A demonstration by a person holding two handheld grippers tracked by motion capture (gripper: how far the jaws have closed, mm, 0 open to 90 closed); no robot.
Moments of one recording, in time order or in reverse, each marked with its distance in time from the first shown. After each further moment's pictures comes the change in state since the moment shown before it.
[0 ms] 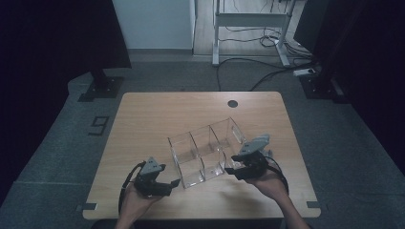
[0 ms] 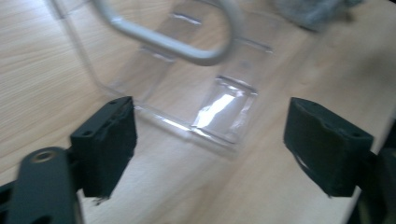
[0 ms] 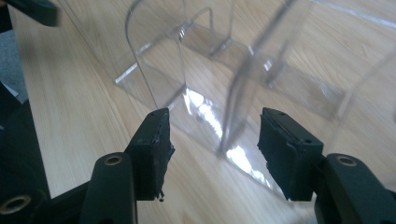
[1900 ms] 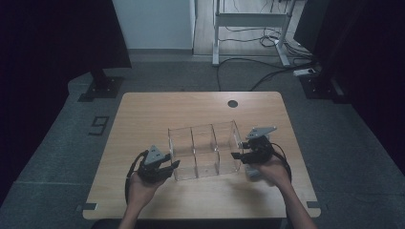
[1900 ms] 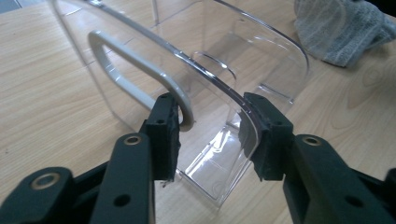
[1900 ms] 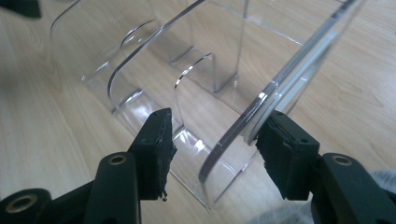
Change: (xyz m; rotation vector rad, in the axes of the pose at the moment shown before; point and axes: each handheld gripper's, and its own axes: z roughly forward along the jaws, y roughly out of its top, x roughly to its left) left arm 0.019 0.030 0.007 -0.069 0.138 0.010; right arm -0.040 0.012 -0.003 -0.023 -0.051 0.086
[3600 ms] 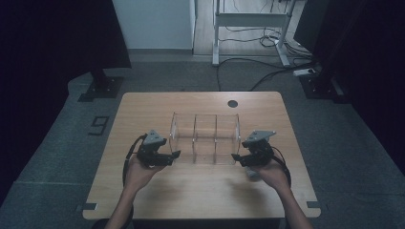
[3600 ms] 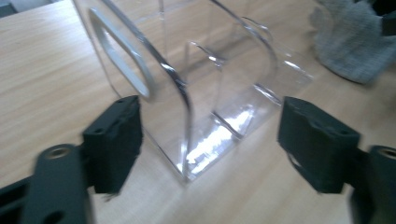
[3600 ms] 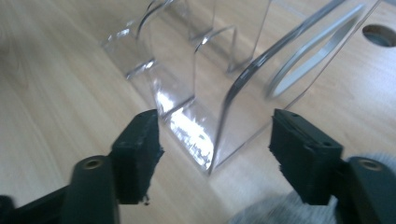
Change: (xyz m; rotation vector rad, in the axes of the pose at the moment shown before) left arm 0.031 0.022 0.008 0.033 -0.067 -0.010; right arm 0.006 -0.010 0.005 -0.003 -0.106 -0.009
